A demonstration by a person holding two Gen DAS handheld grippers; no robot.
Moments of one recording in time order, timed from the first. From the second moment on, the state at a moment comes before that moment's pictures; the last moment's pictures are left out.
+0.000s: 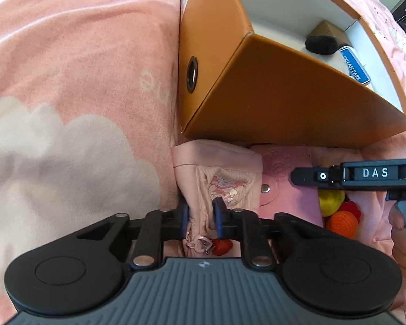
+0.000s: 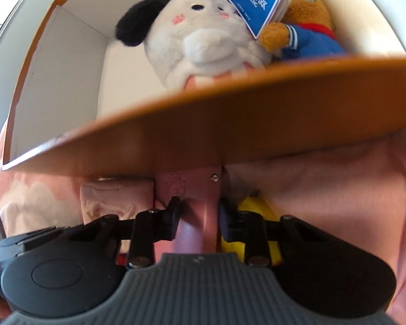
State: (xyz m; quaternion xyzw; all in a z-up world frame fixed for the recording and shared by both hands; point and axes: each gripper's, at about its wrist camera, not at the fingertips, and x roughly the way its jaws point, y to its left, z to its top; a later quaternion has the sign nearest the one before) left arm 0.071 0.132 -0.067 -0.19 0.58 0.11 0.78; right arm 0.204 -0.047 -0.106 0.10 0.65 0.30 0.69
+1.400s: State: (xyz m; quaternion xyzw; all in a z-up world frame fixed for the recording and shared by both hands) left arm 0.143 0.135 0.072 -0.17 0.46 0.03 0.87; right arm 0.241 -0.102 0.071 0.09 0.46 0.41 0.78
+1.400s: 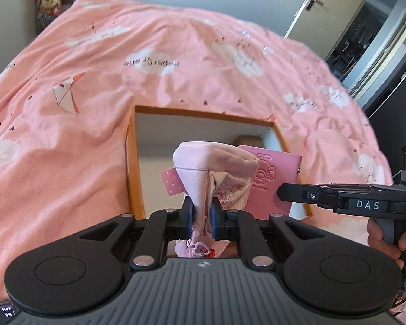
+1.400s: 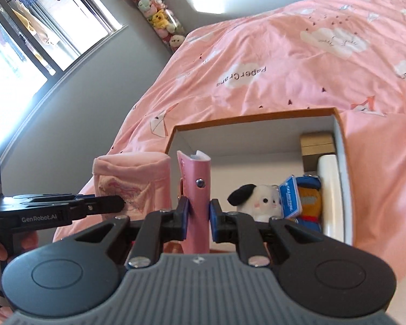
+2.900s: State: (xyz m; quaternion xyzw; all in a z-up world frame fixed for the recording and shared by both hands) left arm 0.205 0.129 0.019 -0.04 0.56 0.09 0.82; right arm 0.300 -0.022 -0.020 -0.02 0.58 0.39 0.72
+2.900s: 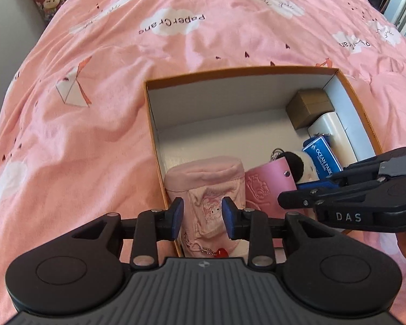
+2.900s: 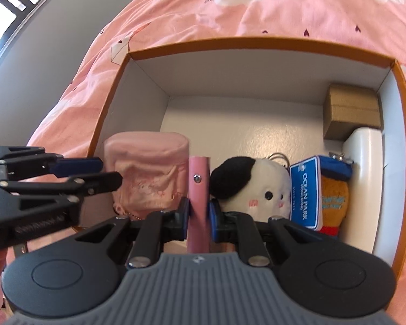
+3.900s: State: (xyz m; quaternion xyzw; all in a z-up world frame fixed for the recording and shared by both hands) left arm 0.246 0.108 -0.011 -0.04 0.55 -0.01 0.83; right arm 0.282 -0.029 -0.013 -0.08 0.52 0.42 0.74
